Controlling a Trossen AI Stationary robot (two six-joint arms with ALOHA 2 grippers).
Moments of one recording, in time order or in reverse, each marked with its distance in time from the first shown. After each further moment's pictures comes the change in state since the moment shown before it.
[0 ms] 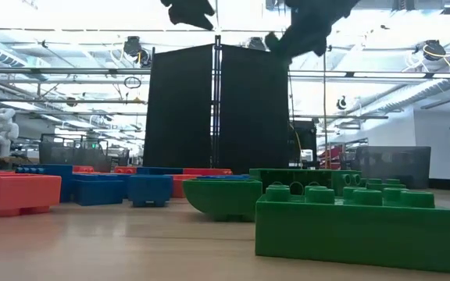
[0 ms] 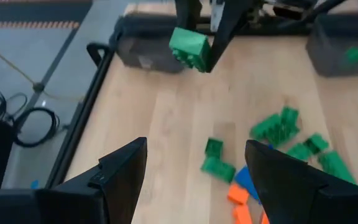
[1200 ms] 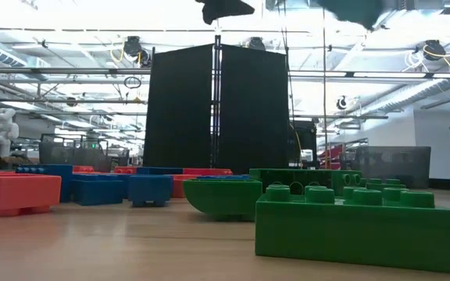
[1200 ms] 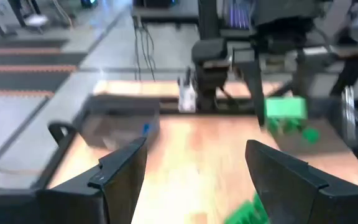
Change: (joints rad) left arm -0.055 0.101 -0.072 0.430 0.101 -0.057; right arm 0.411 -0.147 0.000 -0.297 -0.036 0.469
